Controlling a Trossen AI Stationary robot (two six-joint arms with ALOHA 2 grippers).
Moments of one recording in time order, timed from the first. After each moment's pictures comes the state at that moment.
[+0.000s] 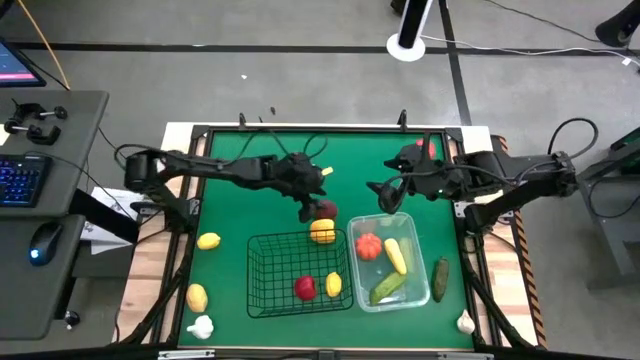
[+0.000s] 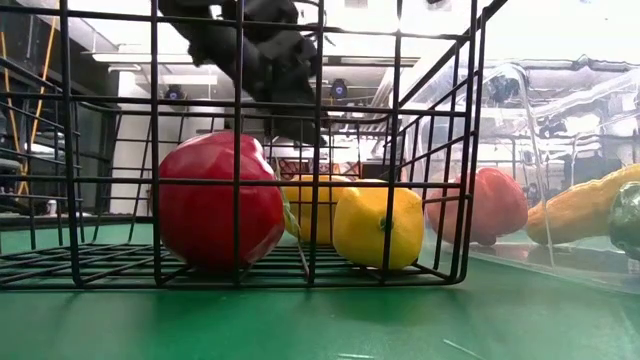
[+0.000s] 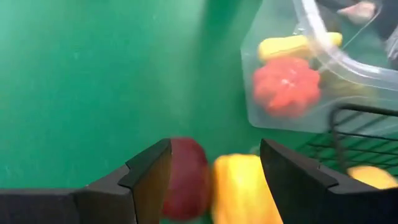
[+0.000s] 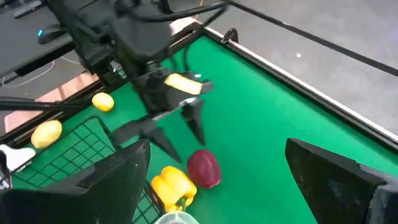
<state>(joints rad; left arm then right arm) 0.19 1.66 1.08 -0.14 0.20 -0.10 0.20 1.25 1.47 -0.91 0.57 0.65</state>
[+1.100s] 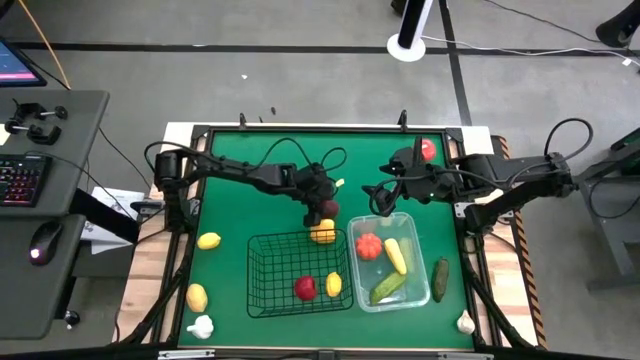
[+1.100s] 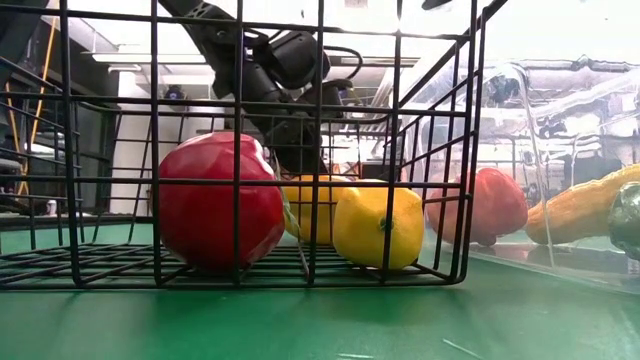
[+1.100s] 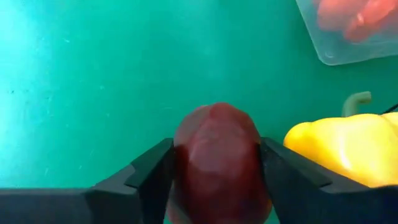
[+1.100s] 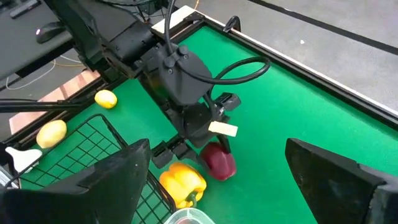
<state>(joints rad) 0.18 1.91 1.12 -0.20 0.06 0.21 0.20 1.28 1.47 -0.90 0.55 0.73</state>
